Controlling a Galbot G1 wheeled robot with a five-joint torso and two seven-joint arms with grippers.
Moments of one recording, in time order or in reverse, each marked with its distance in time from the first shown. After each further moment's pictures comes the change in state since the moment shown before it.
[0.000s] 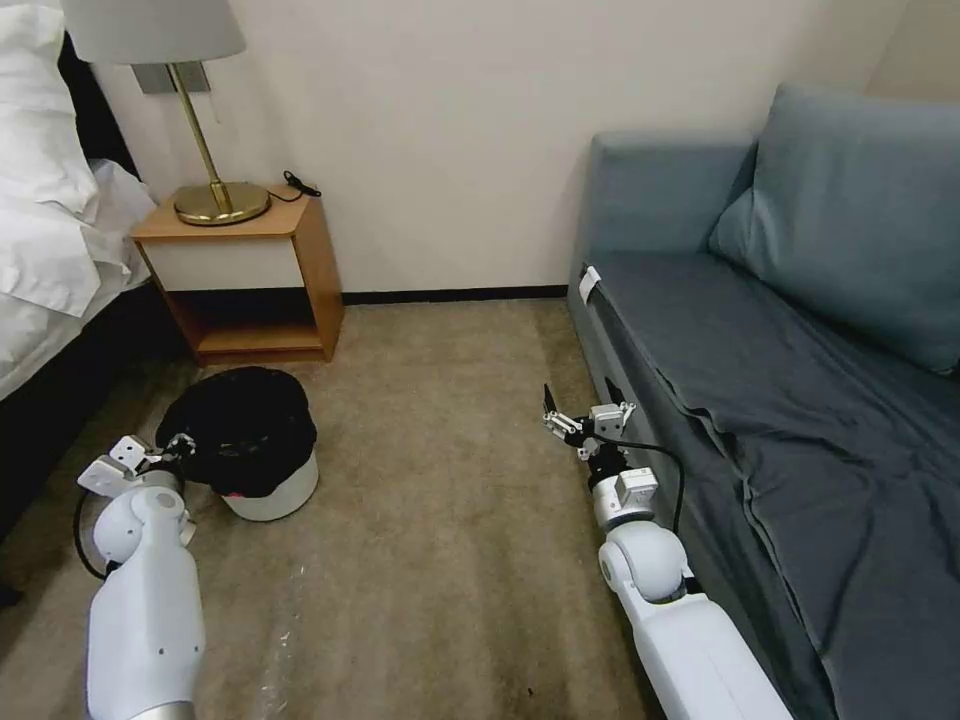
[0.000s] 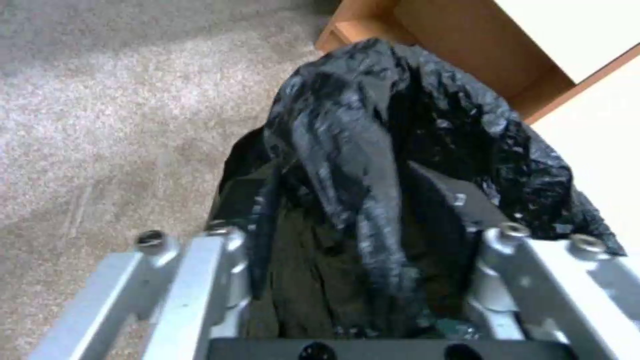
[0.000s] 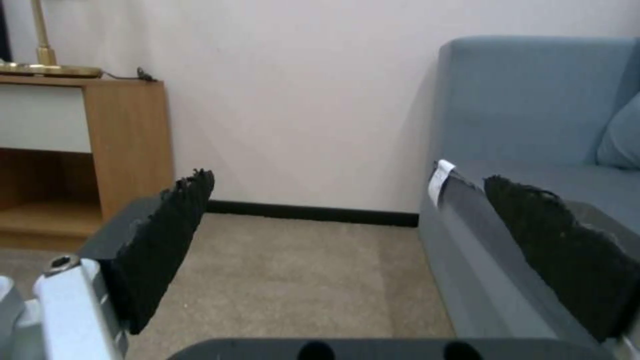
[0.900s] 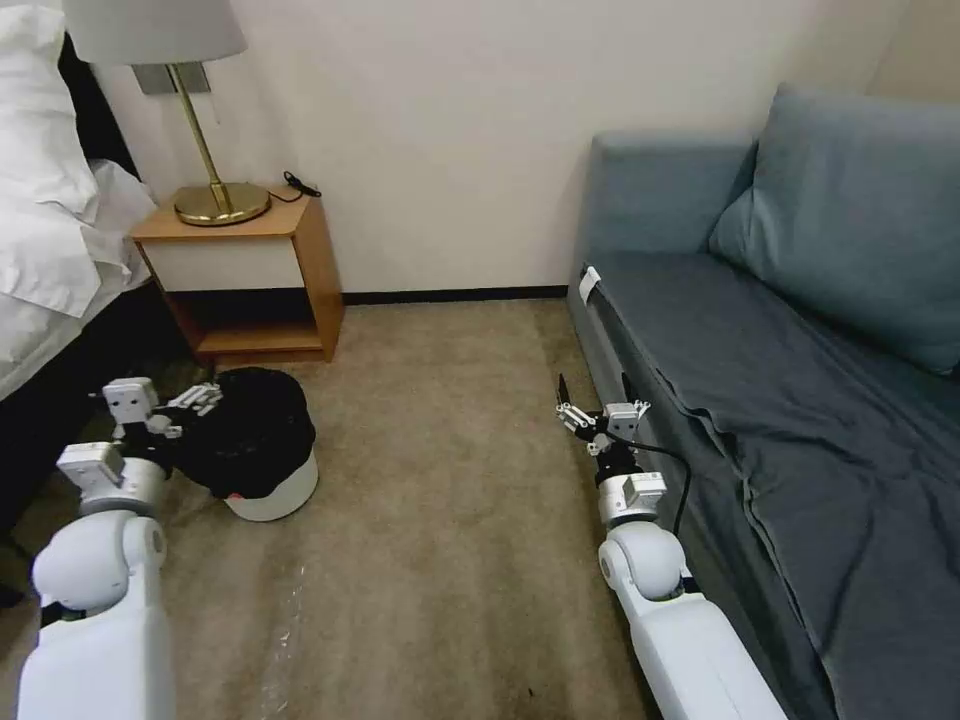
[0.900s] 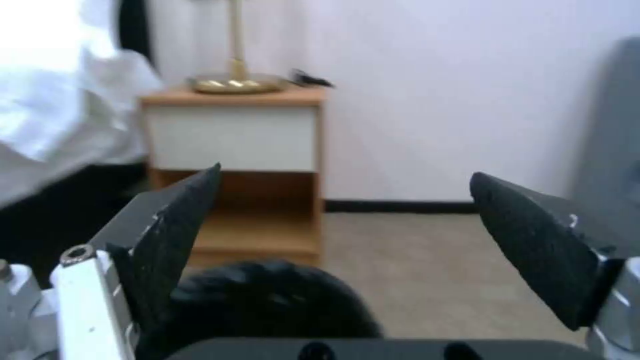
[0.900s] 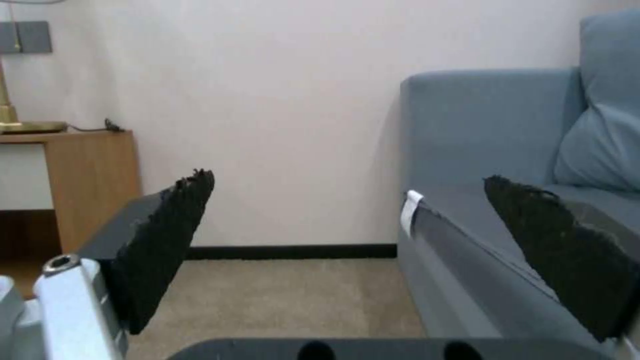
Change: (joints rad) left arm 0.325 -0.026 0.098 -0.580 0.443 -0.173 0.444; right arm 0.015 0.025 0.031 -0.037 0.016 0.118 0.045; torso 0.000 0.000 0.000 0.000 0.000
